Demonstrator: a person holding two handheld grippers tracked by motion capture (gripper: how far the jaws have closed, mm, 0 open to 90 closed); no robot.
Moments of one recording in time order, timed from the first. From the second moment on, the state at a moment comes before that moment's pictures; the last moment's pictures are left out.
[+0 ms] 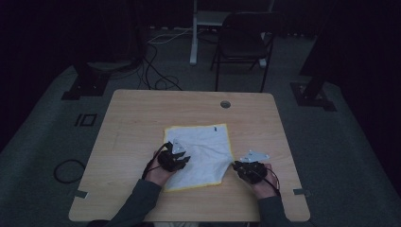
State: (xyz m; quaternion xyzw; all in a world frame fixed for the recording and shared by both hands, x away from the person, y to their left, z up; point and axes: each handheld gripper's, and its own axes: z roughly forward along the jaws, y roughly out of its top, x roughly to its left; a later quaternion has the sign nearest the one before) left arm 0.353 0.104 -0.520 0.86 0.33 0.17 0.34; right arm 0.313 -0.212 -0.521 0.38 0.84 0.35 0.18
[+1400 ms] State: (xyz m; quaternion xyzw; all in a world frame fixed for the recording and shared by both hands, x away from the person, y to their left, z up) left arm 0.354 0.115 -0.536 0.86 0.35 0.16 0.34; right arm 0.348 -0.163 -0.520 0.33 0.87 0.35 0.13
